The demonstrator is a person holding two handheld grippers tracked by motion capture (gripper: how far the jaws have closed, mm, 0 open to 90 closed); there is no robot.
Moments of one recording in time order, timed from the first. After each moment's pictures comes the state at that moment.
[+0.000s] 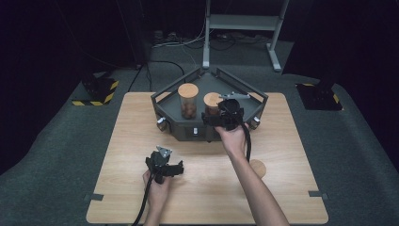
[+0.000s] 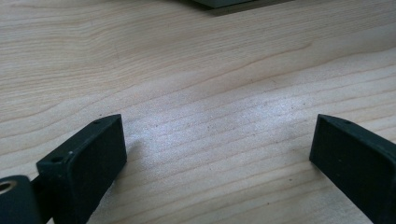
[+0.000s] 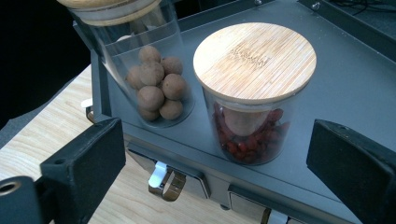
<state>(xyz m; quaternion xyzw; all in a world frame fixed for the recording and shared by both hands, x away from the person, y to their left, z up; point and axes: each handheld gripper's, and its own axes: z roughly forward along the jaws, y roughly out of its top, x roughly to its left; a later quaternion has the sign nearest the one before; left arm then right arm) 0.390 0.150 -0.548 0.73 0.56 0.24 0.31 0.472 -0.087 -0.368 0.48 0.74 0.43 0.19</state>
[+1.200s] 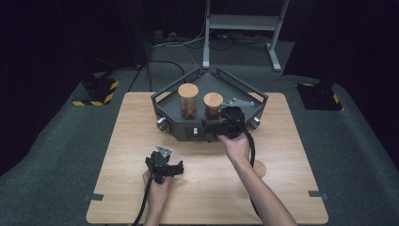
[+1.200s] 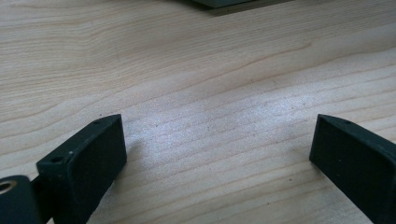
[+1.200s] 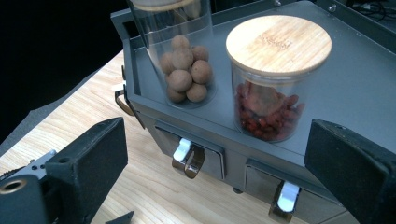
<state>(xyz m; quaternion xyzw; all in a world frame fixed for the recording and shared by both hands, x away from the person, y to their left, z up) 0.390 0.150 -0.547 0.73 0.56 0.24 0.31 0.440 -0.094 -0.363 0.45 0.75 0.44 0.18</state>
